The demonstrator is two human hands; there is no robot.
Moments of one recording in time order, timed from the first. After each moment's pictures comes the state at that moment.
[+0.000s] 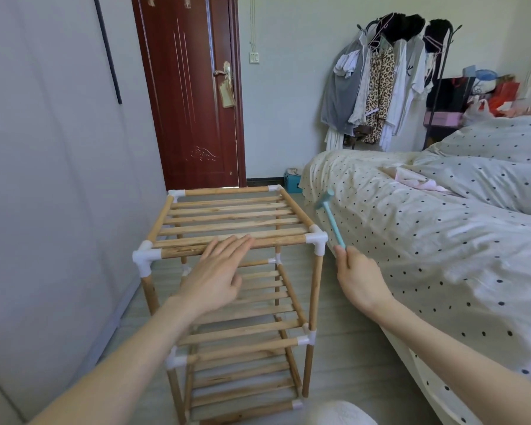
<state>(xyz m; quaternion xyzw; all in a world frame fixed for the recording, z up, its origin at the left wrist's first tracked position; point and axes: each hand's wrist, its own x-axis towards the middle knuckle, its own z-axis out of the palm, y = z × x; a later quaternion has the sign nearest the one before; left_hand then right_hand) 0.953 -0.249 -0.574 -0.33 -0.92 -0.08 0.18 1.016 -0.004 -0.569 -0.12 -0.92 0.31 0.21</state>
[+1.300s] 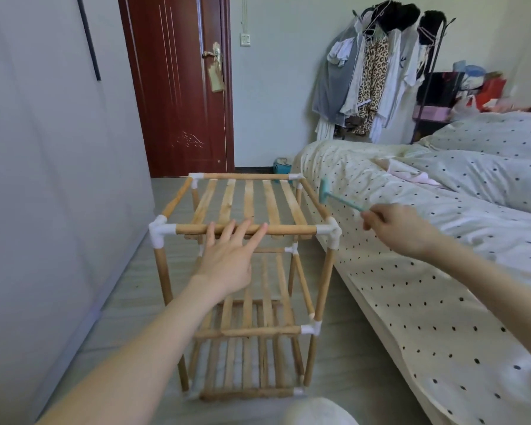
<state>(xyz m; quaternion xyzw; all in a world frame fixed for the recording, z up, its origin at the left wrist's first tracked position) 0.925 -0.207 -0.584 -0.28 -0.94 0.00 0.19 1.017 0.053 -0.496 -0.05 -0.97 0.16 0.18</state>
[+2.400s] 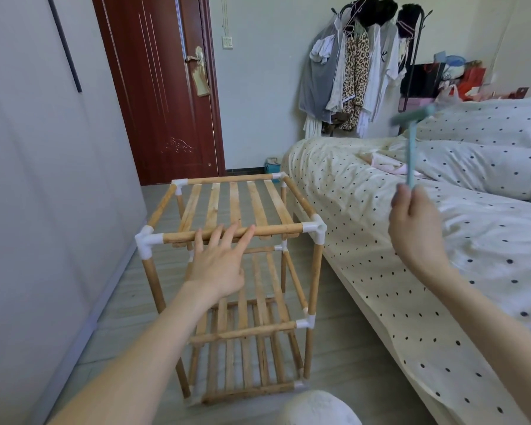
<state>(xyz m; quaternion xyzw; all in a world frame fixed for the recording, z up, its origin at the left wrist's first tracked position) 0.926 -0.199 -0.586 -0.27 -0.95 0.00 0.17 1.044 0.061 -0.523 -0.15 -0.79 0.35 0.47</state>
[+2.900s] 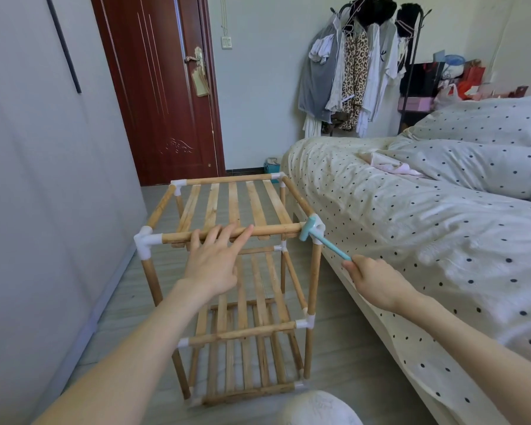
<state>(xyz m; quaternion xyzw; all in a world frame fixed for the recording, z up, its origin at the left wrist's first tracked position) 0.929 -0.205 -0.580 -0.28 -0.94 0.02 0.20 1.039 0.058 -0.589 -0.11 -0.98 0.16 0.06</state>
